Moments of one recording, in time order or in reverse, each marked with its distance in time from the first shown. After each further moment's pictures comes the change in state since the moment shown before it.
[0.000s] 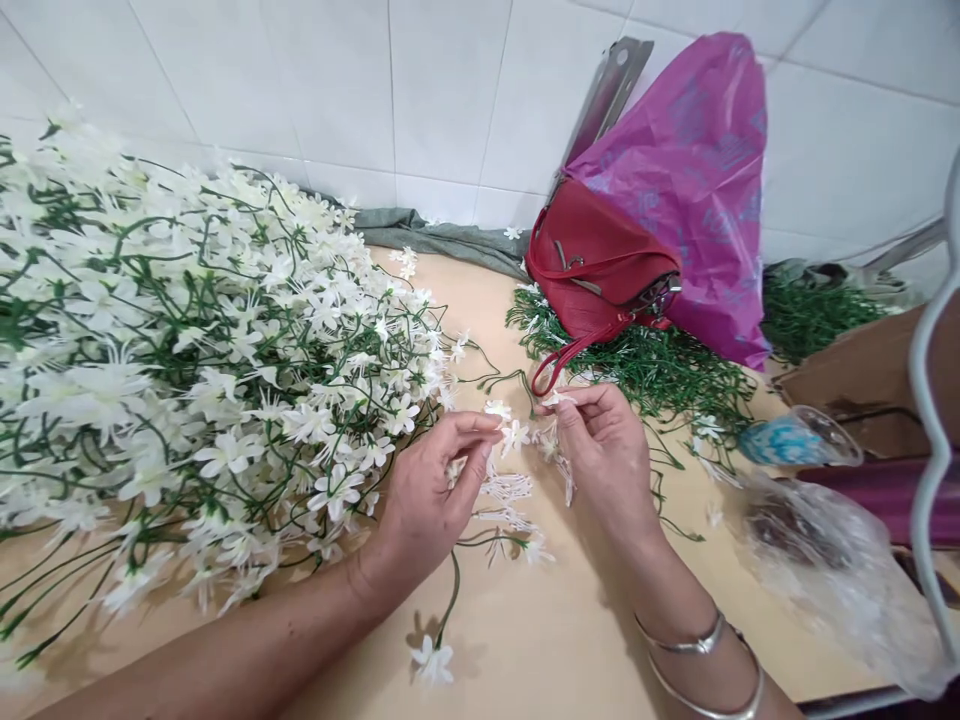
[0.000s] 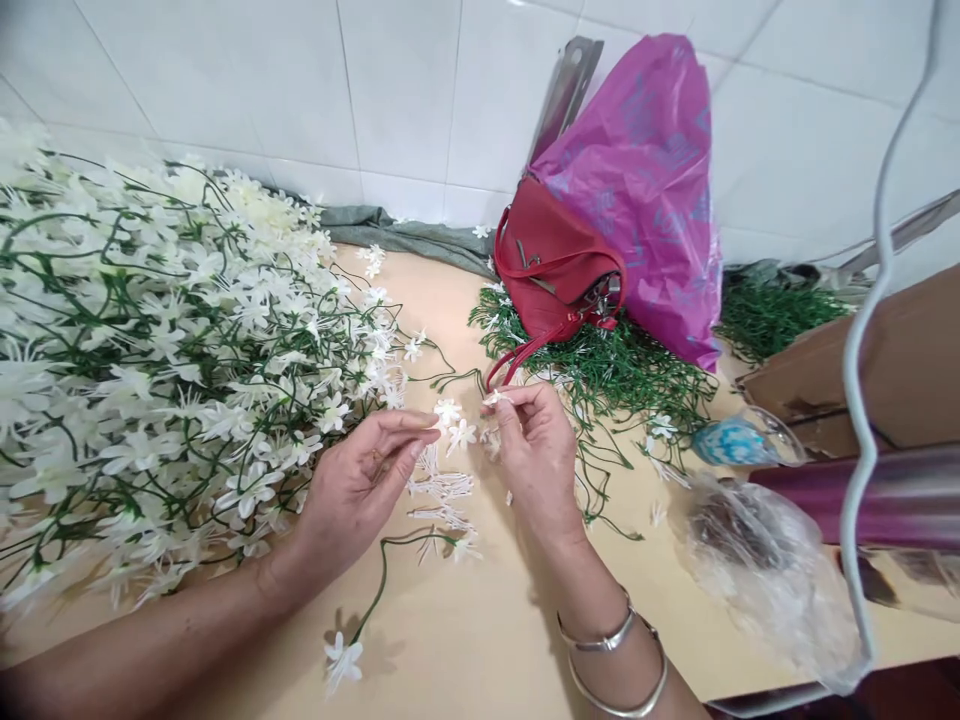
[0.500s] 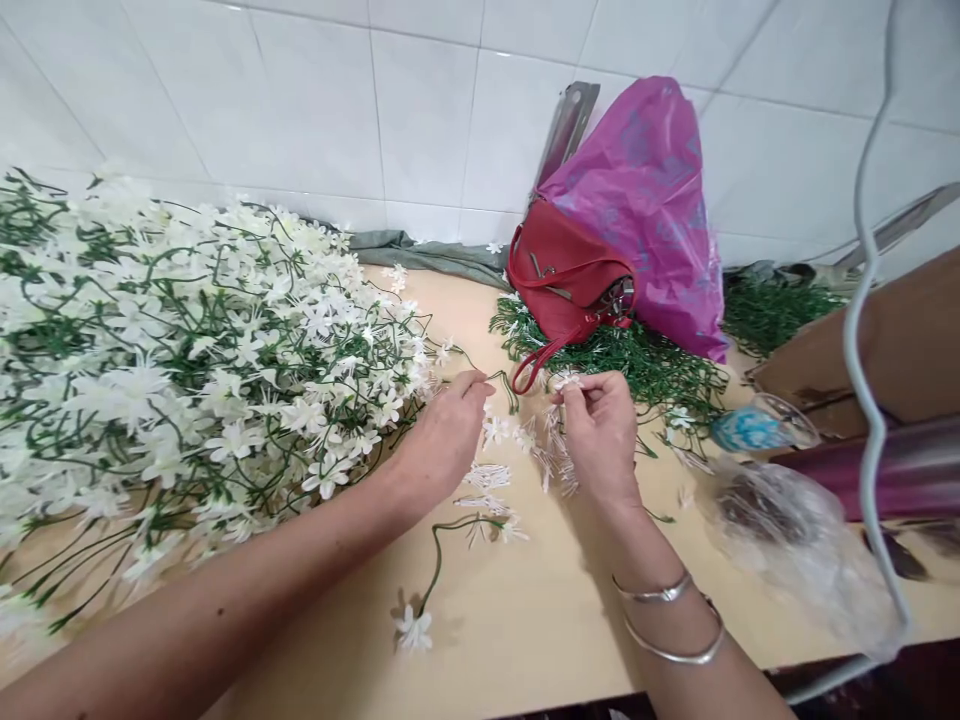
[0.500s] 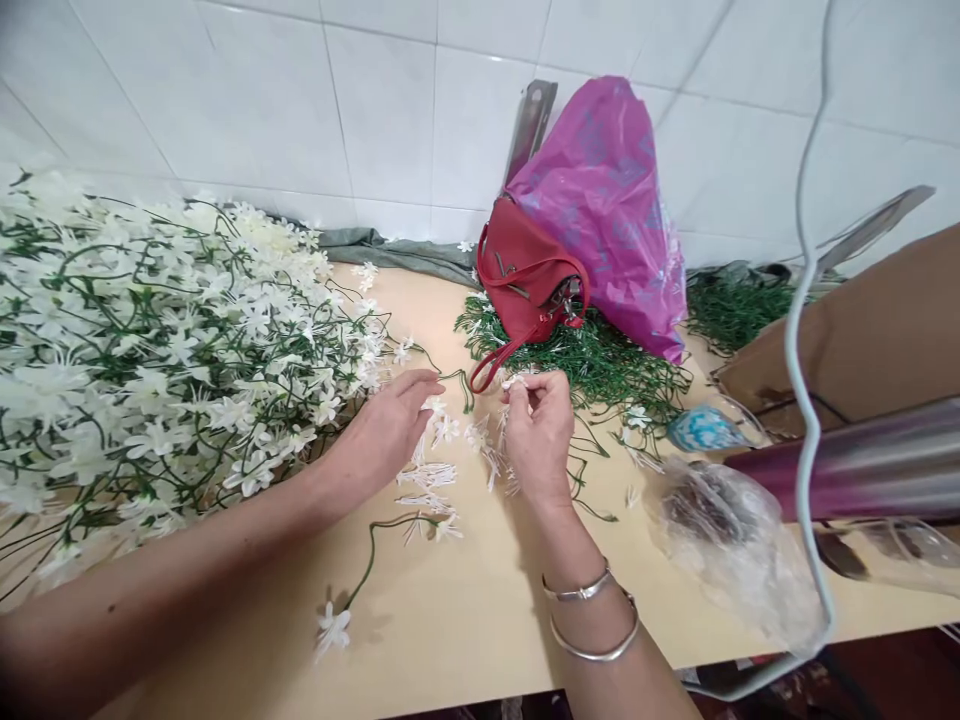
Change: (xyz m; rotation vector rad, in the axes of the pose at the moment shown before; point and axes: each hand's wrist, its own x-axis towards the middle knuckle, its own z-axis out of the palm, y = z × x) left_hand 0.055 0.001 0.008 0.742 -0.240 0.280; right_hand 0.020 0.021 -0.023 -0.147 0.178 -0.111
